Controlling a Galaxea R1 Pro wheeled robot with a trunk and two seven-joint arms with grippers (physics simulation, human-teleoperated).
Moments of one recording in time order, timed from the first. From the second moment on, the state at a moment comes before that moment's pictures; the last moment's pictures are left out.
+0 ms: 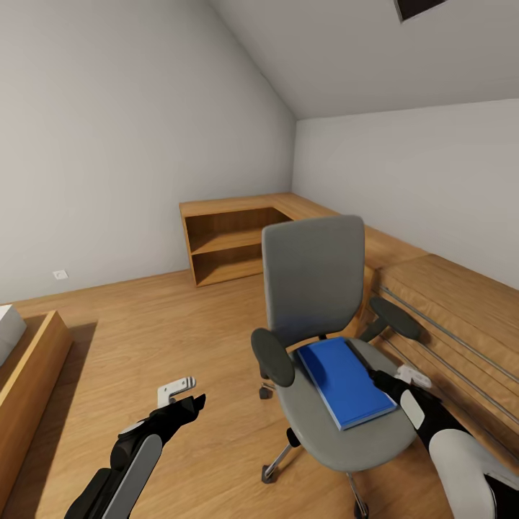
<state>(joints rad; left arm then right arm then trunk) -0.24 0.05 -0.20 -1.41 0.63 0.55 0.42 -0.77 -0.15 -0.49 -0.37 -0.07 0.19 0.07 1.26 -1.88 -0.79</state>
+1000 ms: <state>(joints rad) -0.24 0.05 -0.20 -1.36 0.63 0.55 0.41 -0.77 -0.14 -0.48 -0.36 -0.07 0.18 0.07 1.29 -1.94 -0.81</state>
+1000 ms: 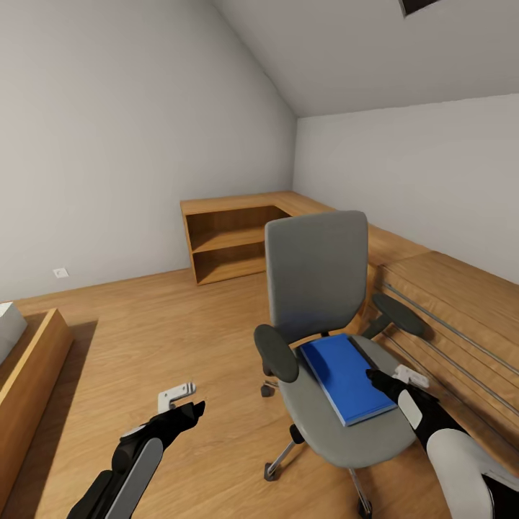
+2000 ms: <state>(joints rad) -0.24 0.04 -0.21 -1.36 0.63 0.55 0.41 -0.77 -0.14 -0.48 -0.36 -0.07 0.18 0.07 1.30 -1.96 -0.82</state>
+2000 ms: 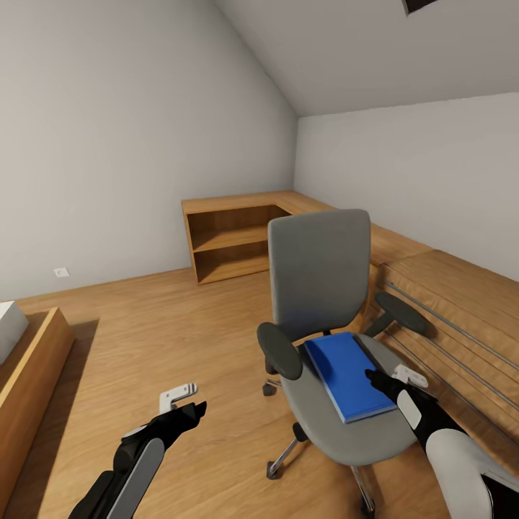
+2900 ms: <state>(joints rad) -0.24 0.05 -0.21 -1.36 0.64 0.55 0.41 -0.77 -0.14 -0.48 -0.36 -0.07 0.18 0.07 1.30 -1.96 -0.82</state>
